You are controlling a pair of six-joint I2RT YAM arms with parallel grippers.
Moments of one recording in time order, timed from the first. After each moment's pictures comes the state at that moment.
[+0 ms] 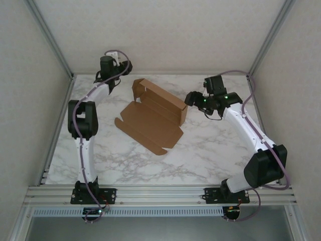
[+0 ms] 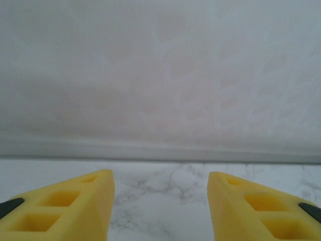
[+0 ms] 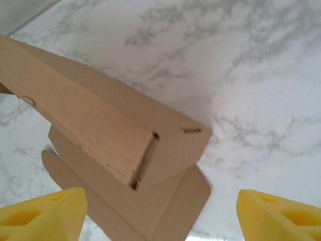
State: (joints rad) left arm -0.07 2.31 1.86 0.11 0.30 -0.41; right arm 0.35 1.45 1.33 -0.77 -0.17 0.65
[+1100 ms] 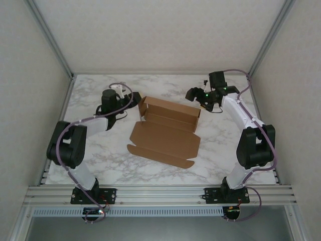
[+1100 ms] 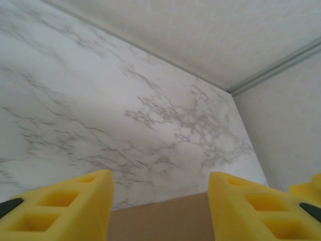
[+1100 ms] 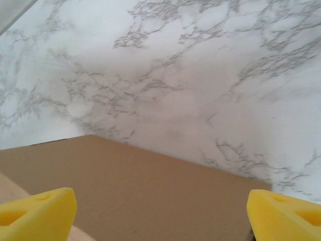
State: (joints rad) left arm -0.20 1.68 0.87 0.50 0.39 -0.66; right arm 0.21 1.70 1.43 -0.71 -0.36 0.54
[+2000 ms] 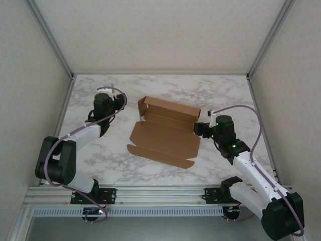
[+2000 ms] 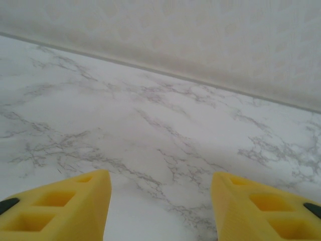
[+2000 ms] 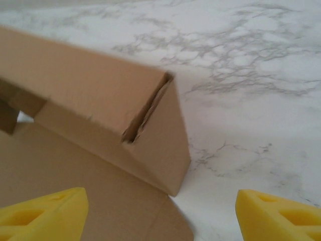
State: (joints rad) left arm -0.17 1.50 0.79 0.40 -0.03 -0.37; right arm 0.39 0.92 0.55 -0.18 0.01 0.17
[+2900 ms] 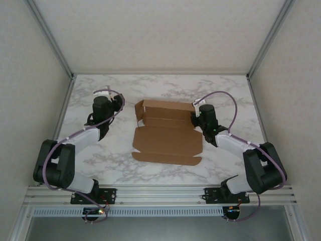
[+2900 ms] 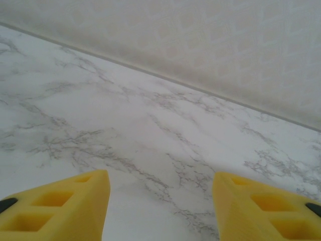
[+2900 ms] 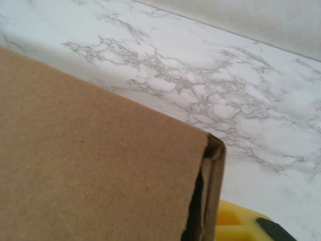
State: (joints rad) left arm -0.18 1.46 0.73 0.43 -0.10 -0.42; right arm 0.42 1.42 0.68 0.20 0.21 -0.09
